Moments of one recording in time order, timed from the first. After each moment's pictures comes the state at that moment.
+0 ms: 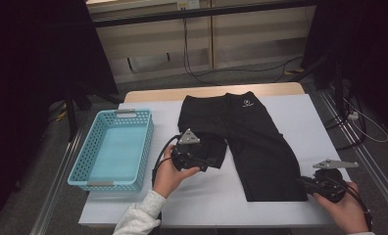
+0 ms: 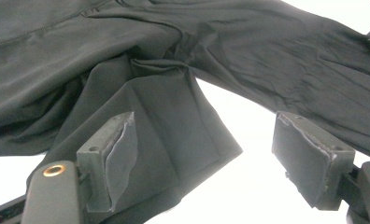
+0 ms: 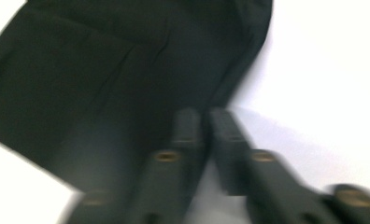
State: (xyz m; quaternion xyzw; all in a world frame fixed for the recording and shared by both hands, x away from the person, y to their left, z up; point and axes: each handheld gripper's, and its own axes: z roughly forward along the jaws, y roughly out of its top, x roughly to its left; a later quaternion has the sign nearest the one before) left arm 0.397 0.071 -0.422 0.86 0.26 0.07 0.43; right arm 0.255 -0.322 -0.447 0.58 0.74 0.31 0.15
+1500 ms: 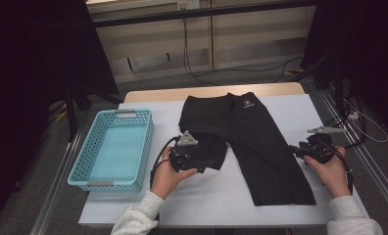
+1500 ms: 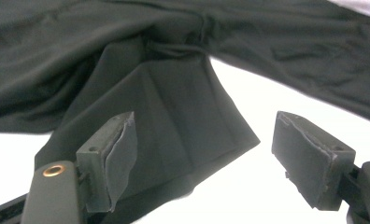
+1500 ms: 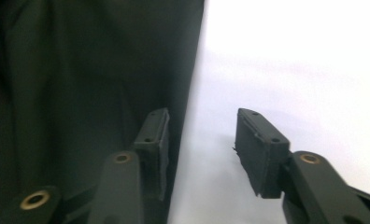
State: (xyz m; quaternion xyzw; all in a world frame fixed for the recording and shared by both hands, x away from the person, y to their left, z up) left arm 0.398 0.077 -0.431 0.86 0.27 0.07 0.42; right arm 0.359 -0.342 -0.449 0.59 0.70 0.33 0.21
